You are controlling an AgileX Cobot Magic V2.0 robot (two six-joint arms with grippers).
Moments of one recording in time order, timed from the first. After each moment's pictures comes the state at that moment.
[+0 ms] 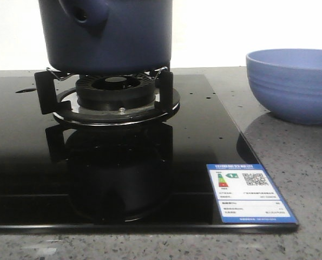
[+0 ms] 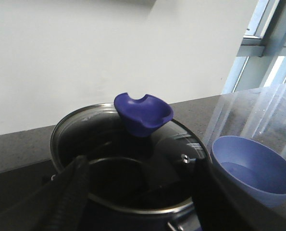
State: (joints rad) left arm -0.18 0.98 -0.78 -1.60 0.55 1.46; right arm 0.15 0.61 -0.66 0.32 0.55 -0.27
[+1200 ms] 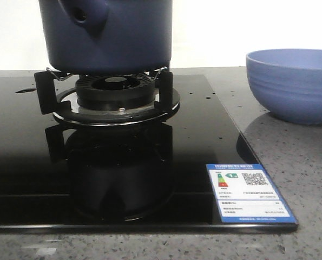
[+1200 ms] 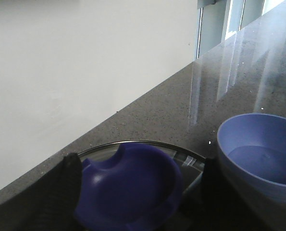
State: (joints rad) left arm -0.28 1.43 -1.11 -1.60 0.64 1.76; right arm 0.15 0.61 -0.66 0.32 0.54 -0.27
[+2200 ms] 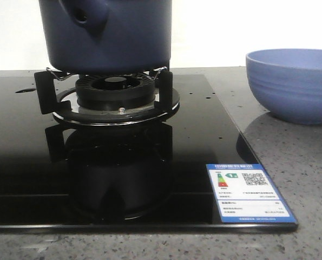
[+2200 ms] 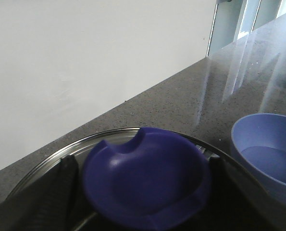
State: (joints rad) left arm -0.28 1.46 -1.11 -1.64 0.60 1.76; right arm 0.15 0.61 -0.66 0.32 0.56 -0.27
